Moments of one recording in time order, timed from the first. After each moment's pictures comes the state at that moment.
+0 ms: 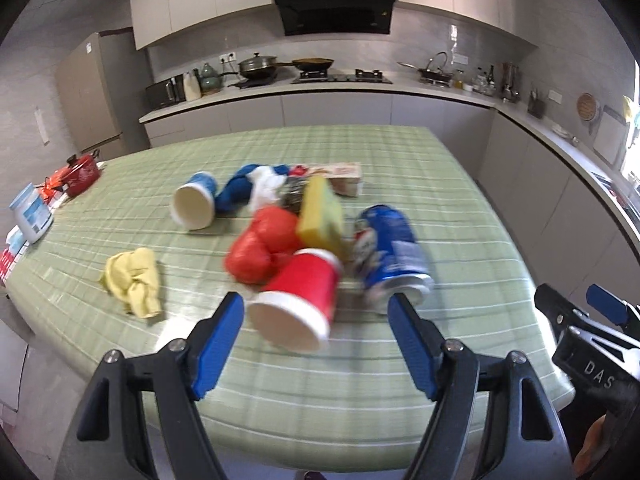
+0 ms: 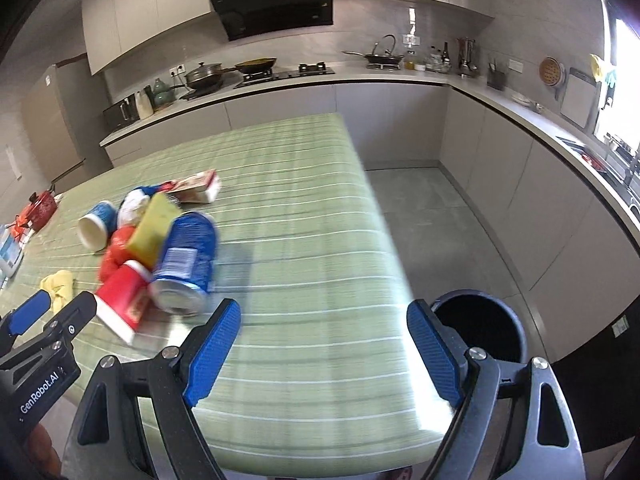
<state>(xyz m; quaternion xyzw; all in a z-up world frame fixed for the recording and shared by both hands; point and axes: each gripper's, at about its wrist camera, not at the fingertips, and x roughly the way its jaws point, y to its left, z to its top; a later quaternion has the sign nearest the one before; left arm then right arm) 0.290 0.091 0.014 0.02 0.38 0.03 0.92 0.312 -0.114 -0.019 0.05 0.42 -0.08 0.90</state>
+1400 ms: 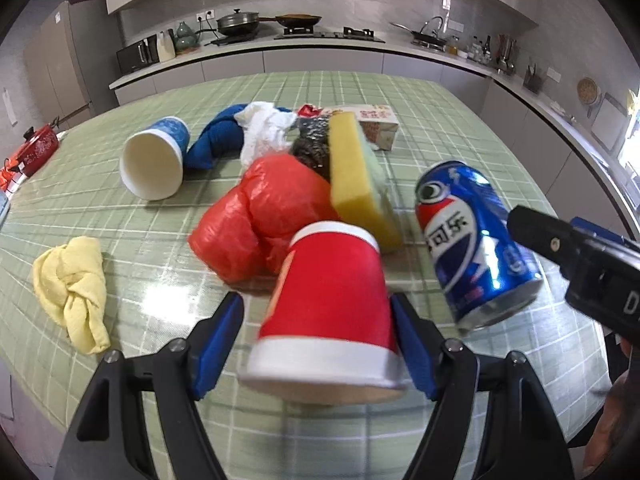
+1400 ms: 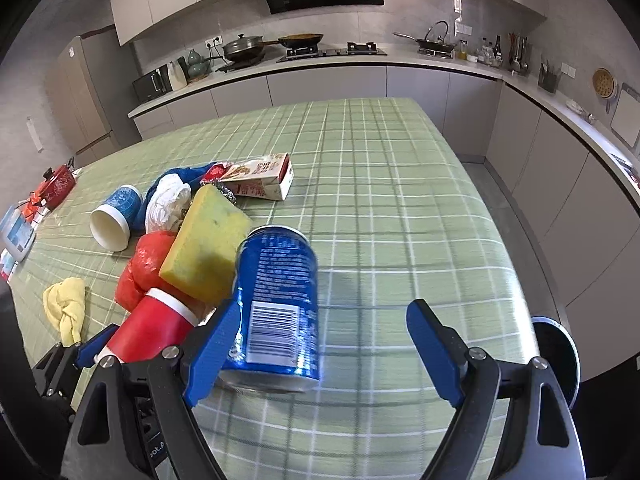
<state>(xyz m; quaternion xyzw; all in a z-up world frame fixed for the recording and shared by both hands) 0.363 0.141 -0.057 0.01 0.45 -0.03 0.89 0.418 -0.048 -0.061 0.04 0.46 -0.03 0.89</state>
